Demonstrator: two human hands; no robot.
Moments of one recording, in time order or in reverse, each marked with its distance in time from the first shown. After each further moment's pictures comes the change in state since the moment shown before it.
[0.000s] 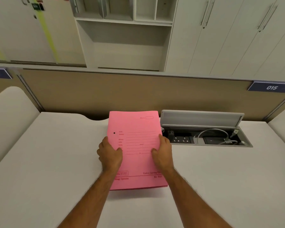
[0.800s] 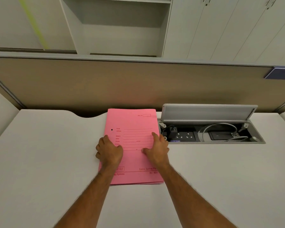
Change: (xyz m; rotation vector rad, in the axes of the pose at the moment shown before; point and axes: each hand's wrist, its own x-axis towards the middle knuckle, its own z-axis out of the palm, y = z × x) left_hand 0.070 -0.013 0.061 0.285 -0.090 -0.042; right_hand 0.070 0.023 0.048 -0.188 -0.106 0.105
